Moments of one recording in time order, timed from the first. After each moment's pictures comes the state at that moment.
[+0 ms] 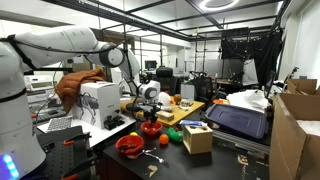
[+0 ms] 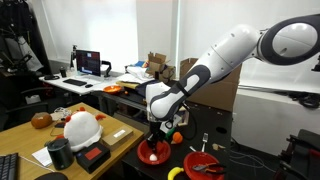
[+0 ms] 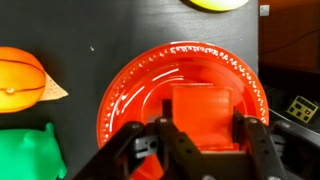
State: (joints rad) arm 0.26 1.22 0.12 -1.23 -0.03 2.35 0.07
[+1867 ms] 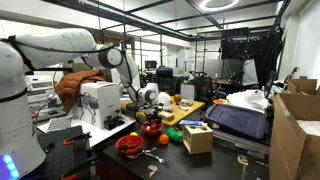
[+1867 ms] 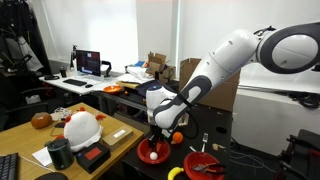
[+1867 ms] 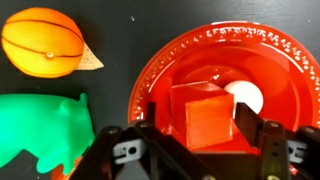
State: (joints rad) arm 0.34 1.25 0.00 -1.22 -0.11 2.46 0.09
